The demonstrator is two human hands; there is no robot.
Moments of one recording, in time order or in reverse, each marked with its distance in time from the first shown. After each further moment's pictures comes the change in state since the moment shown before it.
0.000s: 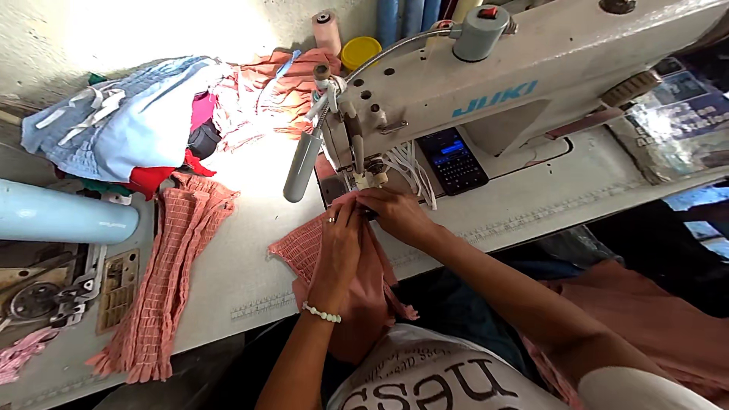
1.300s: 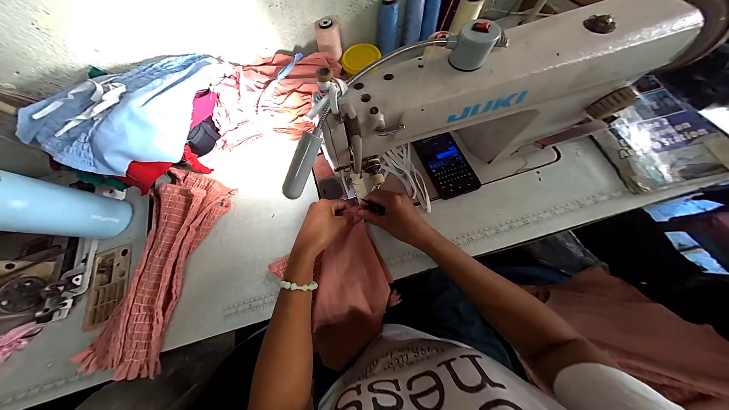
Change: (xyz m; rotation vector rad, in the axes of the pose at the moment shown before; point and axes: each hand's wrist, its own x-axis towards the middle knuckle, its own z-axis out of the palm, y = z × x) left_hand 0.057 -0.018 -0.055 -0.463 -0.583 -0.463; right_hand 0.001 -0.006 -0.017 0.385 -0.088 0.327
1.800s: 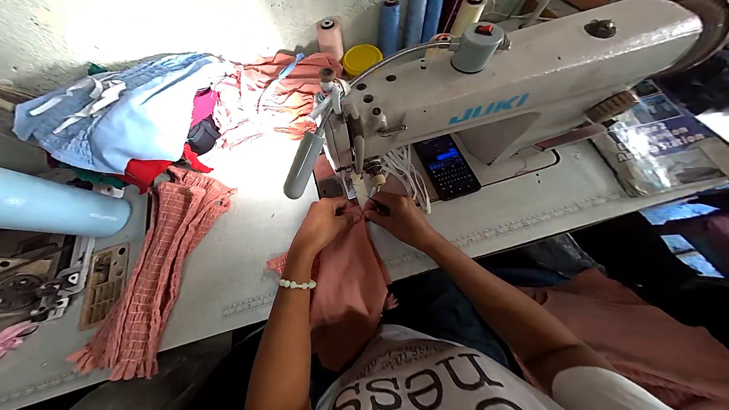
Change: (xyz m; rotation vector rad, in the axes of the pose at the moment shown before) left_hand 0.001 0.002 -0.004 0.010 -0.047 0.045; right_hand -0.006 0.002 -0.002 0.009 0.036 0.000
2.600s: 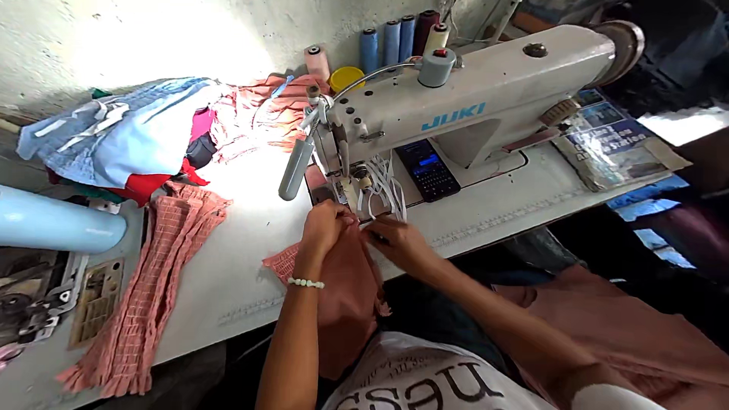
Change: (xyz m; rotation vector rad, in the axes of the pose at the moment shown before) left_hand 0.010 0.005 0.017 0.203 0.049 -0.002; right_hand -0.047 -0.023 -0.001 -0.211 0.006 -0.071
